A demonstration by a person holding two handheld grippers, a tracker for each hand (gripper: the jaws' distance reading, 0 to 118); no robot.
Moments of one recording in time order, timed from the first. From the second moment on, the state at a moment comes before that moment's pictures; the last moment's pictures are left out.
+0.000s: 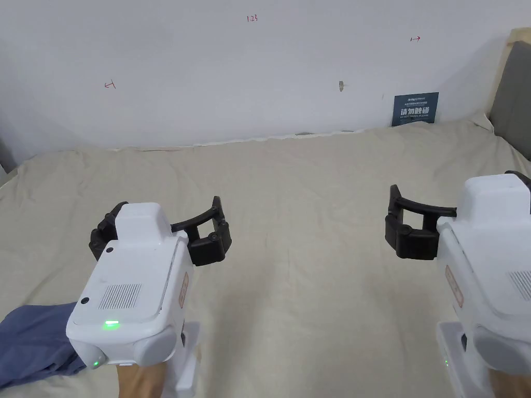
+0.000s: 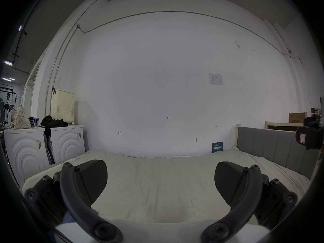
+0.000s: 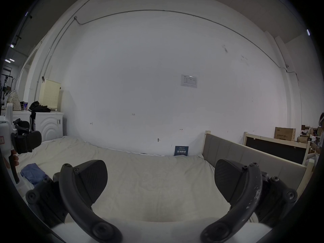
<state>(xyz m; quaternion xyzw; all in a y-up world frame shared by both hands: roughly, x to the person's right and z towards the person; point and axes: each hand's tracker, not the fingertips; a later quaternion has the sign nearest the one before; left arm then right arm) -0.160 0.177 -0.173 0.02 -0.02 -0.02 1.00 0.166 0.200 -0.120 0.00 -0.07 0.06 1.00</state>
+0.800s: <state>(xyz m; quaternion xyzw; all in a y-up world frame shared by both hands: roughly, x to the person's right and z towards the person) -0.156 0.177 -0.169 0.03 -0.01 -0.03 1.00 0.167 0.202 -0.115 0.00 -0.07 0.06 1.00</state>
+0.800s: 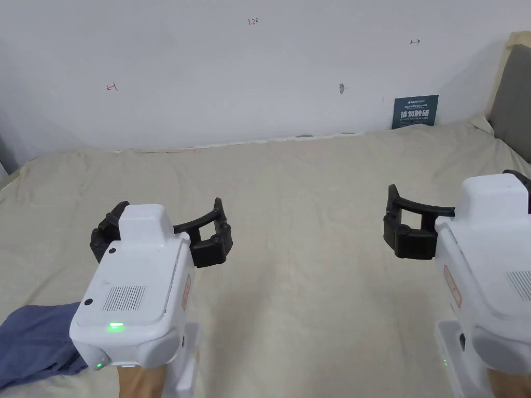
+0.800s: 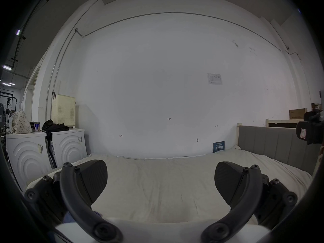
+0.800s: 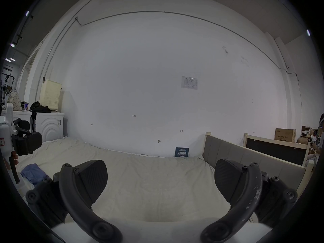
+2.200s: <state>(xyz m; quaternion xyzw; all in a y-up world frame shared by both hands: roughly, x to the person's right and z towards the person) -0.165 0.178 -0.169 0.03 -0.01 -0.01 1.00 0.162 0.212 -0.125 -0.09 -0.10 0.01 0.99</state>
